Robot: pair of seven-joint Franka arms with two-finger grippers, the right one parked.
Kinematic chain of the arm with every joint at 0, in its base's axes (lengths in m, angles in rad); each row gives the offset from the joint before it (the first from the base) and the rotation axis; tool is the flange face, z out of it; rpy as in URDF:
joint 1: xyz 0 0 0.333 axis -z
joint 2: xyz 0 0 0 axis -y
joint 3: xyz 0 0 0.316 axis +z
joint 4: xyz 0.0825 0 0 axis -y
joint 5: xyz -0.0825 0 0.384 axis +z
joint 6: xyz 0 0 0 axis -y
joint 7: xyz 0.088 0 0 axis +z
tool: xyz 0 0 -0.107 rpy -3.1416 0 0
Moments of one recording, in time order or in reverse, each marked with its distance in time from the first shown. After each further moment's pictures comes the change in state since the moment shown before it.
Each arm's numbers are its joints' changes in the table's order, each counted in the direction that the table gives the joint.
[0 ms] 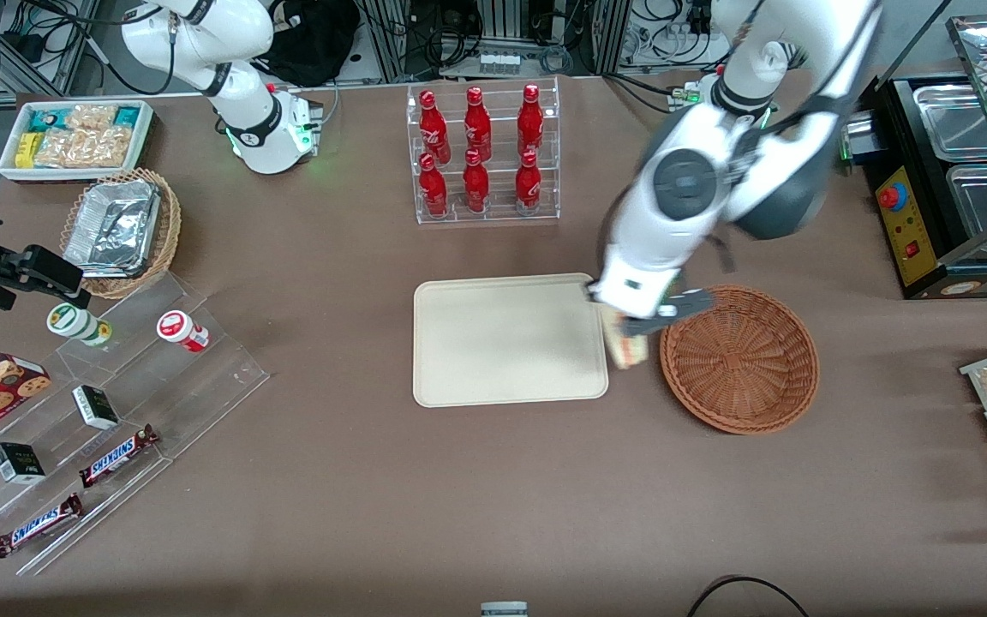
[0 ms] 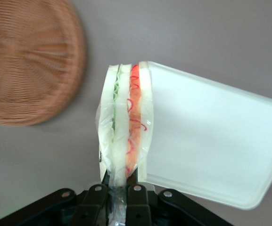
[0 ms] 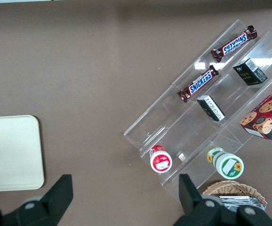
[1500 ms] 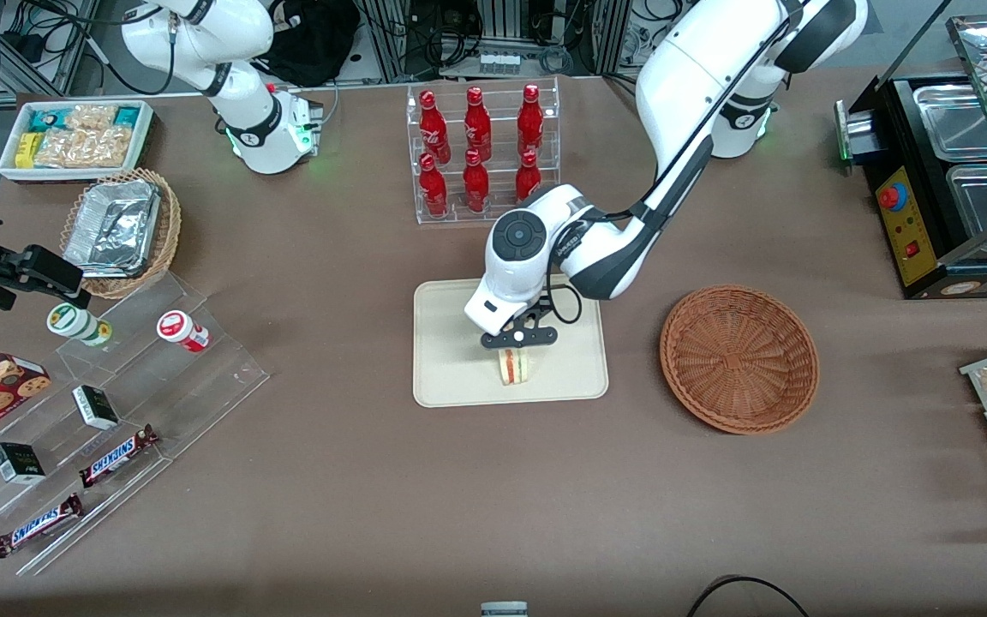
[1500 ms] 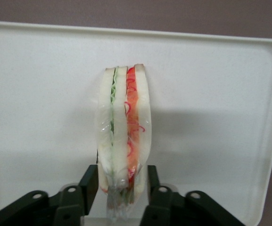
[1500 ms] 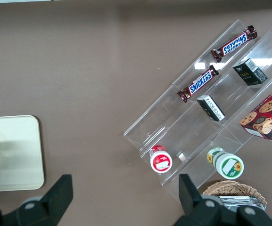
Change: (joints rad) arm 0.195 -0.348 0.007 0.139 0.145 0.274 0.042
